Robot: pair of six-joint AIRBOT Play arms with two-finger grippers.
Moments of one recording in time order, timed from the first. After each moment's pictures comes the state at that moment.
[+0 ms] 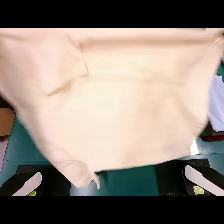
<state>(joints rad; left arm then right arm) 0.11 -1.01 1.70 1.09 -1.31 -1.55 -0.21 -1.08 1.75 -1.20 1.49 1.39</state>
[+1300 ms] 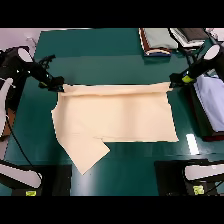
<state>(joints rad) 0.01 -1.68 1.57 1.26 -1.40 -1.45 -0.14 -1.54 1.43 -1.30 1.35 1.37</state>
